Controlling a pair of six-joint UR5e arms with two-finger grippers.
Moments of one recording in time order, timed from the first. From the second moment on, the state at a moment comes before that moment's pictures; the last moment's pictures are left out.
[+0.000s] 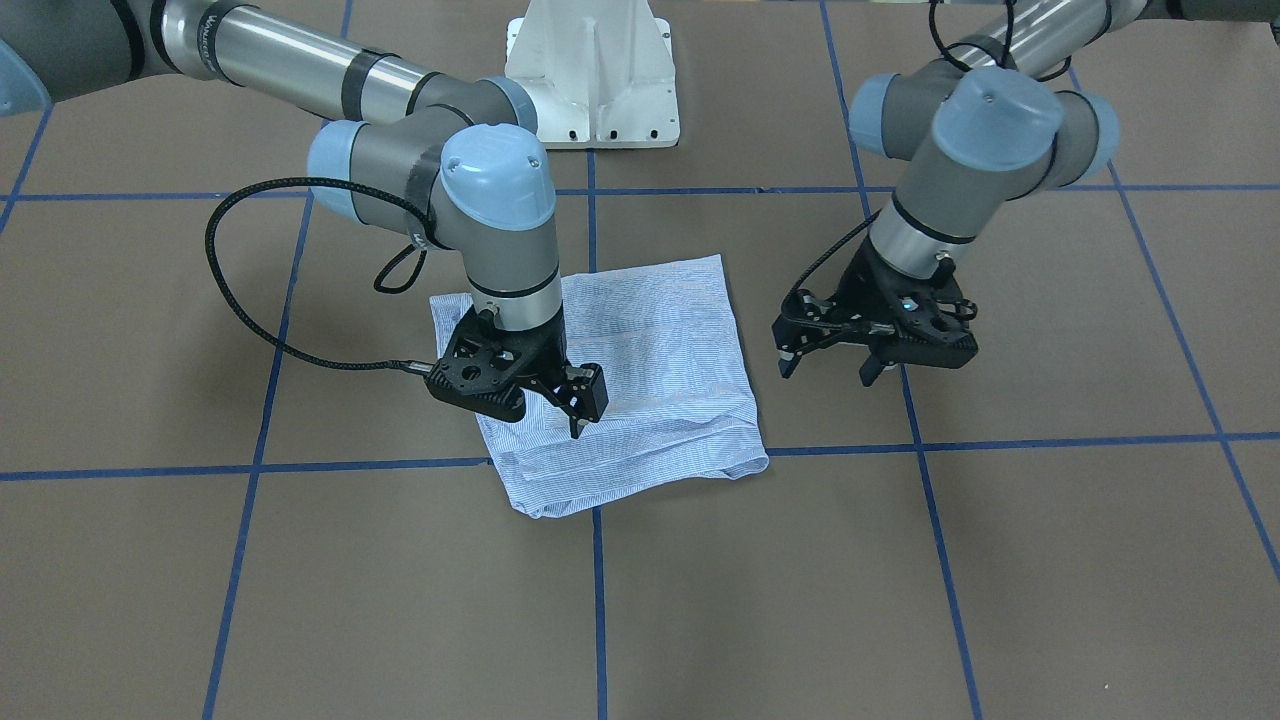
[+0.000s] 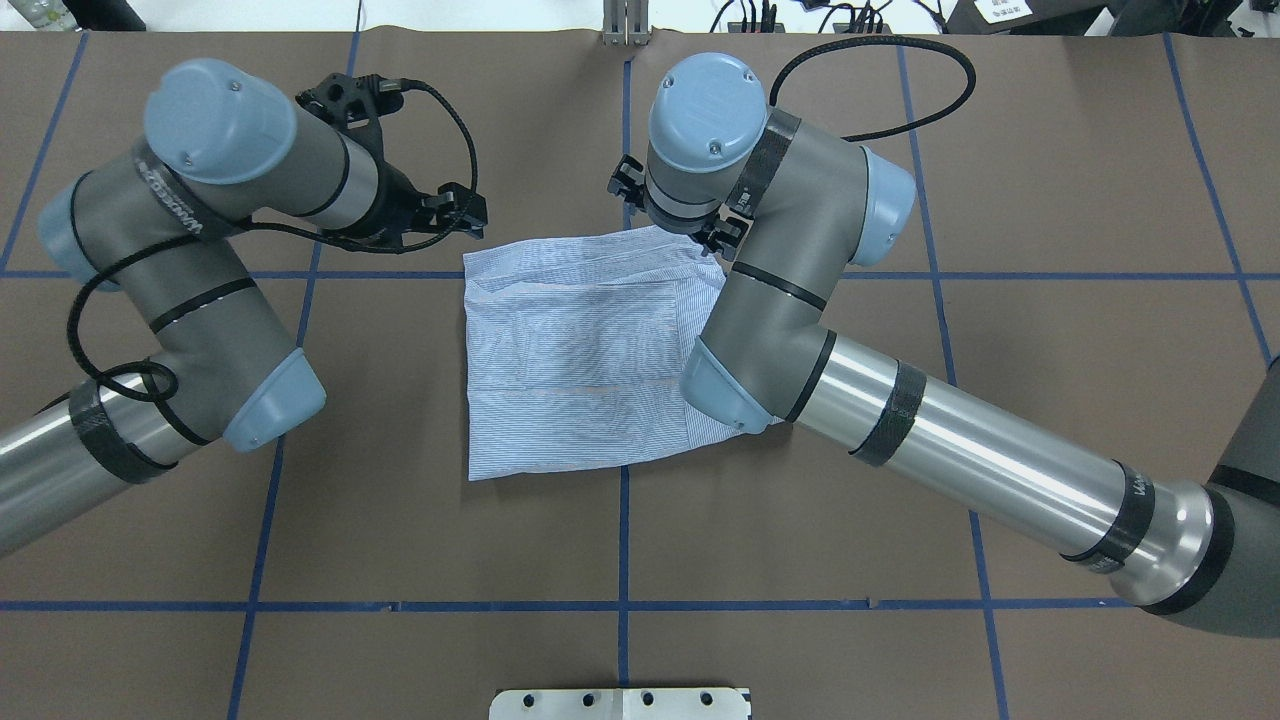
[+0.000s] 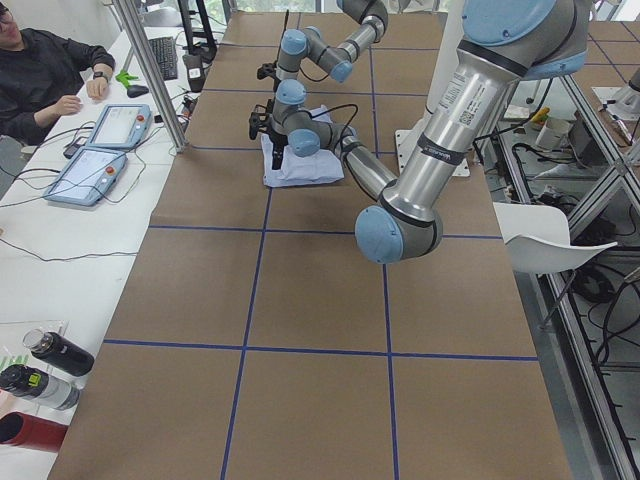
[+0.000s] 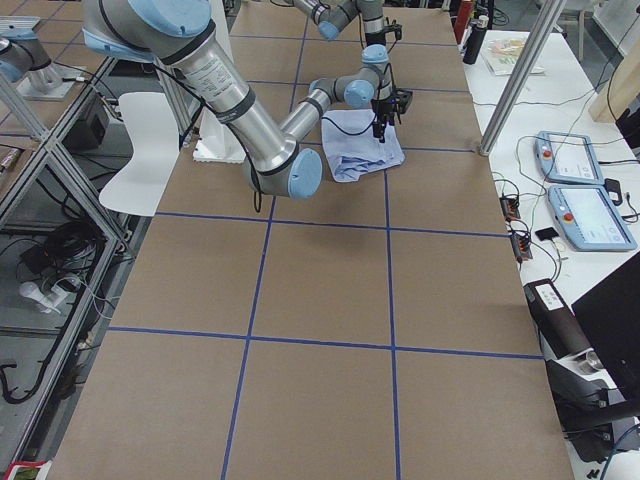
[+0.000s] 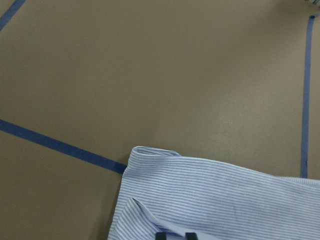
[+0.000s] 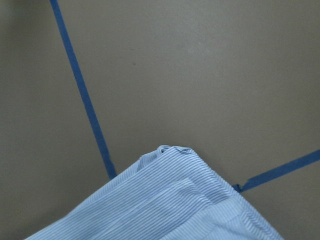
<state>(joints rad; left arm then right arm) -0.86 -2.01 -1.72 -1.93 -2.04 -1.00 0.67 -0.70 1.41 -1.51 1.79 1.45</state>
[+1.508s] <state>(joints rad) -1.54 -1.41 -1.86 -1.69 -2.30 -0.09 1.49 -1.62 1.85 -1.70 2.30 0.02</state>
